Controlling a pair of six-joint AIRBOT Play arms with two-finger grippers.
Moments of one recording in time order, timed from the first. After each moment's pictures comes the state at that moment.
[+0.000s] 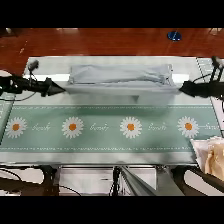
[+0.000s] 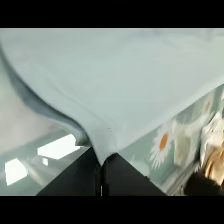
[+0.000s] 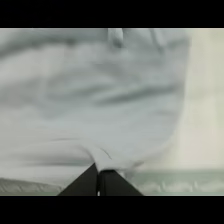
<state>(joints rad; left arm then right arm) 0.31 -1.63 1.23 0.61 -1.35 -1.03 -0.29 -1.18 0.96 -1.00 0.88 1.27</state>
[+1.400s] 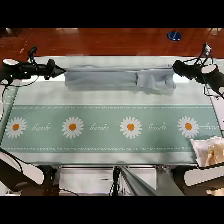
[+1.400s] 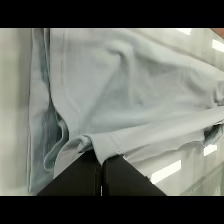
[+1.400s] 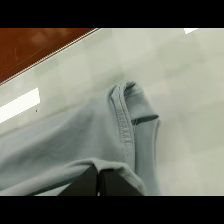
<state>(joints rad) 0.26 -1.94 1.62 0.54 -1.11 -1.11 -0.20 -1.69 1.29 -0.84 0.40 1.28</state>
